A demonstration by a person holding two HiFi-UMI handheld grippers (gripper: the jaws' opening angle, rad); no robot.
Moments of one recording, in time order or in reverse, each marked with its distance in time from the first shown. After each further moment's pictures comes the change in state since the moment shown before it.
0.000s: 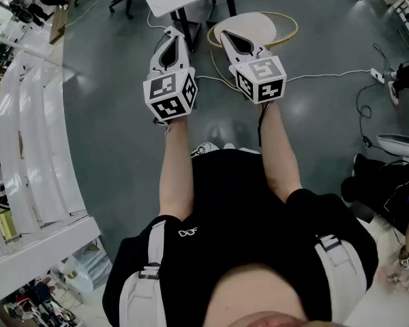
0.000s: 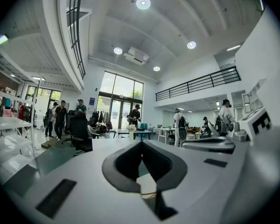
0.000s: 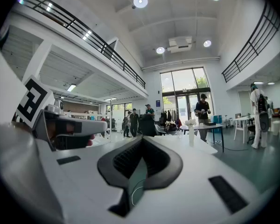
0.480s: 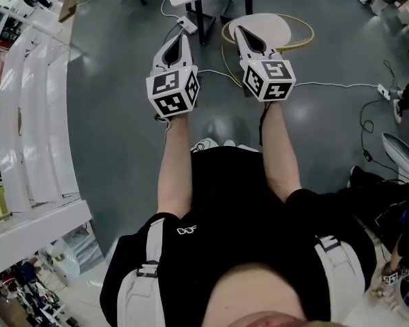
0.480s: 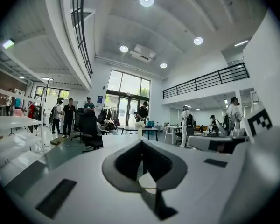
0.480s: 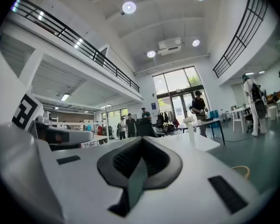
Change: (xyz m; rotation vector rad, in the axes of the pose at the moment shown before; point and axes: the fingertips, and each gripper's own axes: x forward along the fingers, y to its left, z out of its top) left arm -0.008 0.045 -0.015 -0.010 0.038 0.068; right arm 0.024 -0.004 -0.007 0.125 -0.068 -0.068
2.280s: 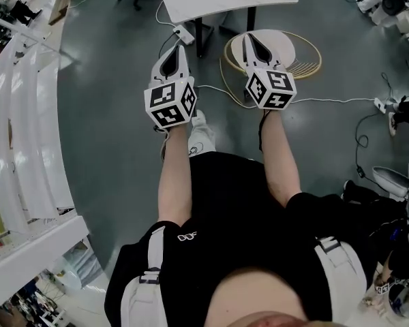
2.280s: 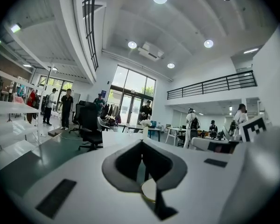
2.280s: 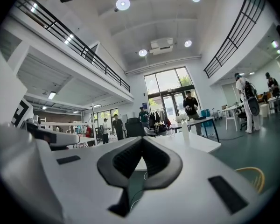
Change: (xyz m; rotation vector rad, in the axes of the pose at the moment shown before) left arm 0.113 0.090 -0.013 -0.102 0.011 0.008; right arm 0.133 -0.056 -0.022 0.027 -0.005 -0.112
